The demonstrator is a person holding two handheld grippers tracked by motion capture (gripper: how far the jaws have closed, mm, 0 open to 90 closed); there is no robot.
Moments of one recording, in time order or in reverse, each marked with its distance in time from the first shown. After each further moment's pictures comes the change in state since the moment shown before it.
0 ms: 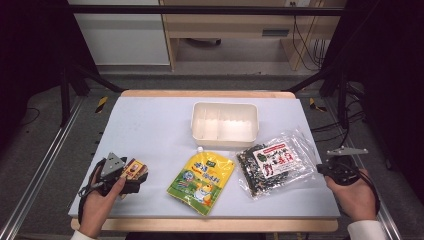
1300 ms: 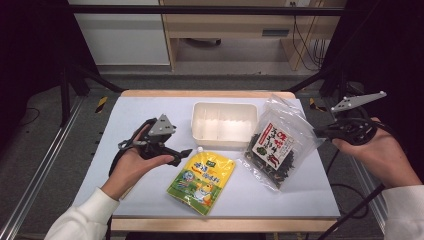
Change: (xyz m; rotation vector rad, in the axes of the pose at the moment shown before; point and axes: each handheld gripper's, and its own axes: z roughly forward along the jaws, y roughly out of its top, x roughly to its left) left arm -0.076 0.170 0.025 0.010 -0.304 0.260; right arm 0.026 0.125 -0.101 -0.066 0.184 -0.299
